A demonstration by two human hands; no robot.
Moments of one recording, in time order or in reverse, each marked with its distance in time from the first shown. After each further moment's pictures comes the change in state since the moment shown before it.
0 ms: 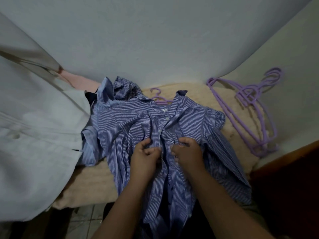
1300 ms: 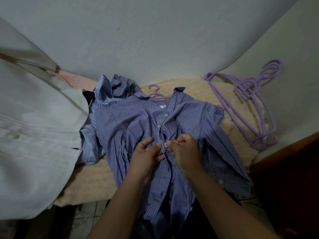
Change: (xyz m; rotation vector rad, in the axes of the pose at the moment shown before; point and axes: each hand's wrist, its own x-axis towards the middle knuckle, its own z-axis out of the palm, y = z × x) left_hand -0.006 0.011 0.001 -0.362 -0.147 -0.214; right_hand -0.011 0.002 0.002 0.055 -0.053 -0.117
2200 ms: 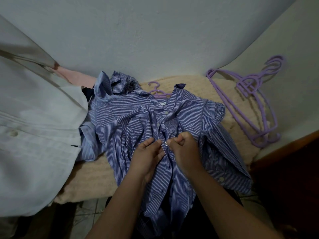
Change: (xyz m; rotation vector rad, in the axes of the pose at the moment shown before) left_hand 0.005 -0.005 0.002 -0.149 -0.001 -0.094; right_hand 0.002 0.011 -0.003 -0.120 0.003 -0.108
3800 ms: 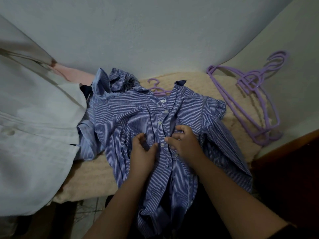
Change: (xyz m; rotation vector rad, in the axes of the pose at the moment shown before) left_hand 0.020 -0.017 -0.023 0.716 0.218 0.377; right_hand 0.023 0.002 -0.009 -0.055 -0.201 0.166
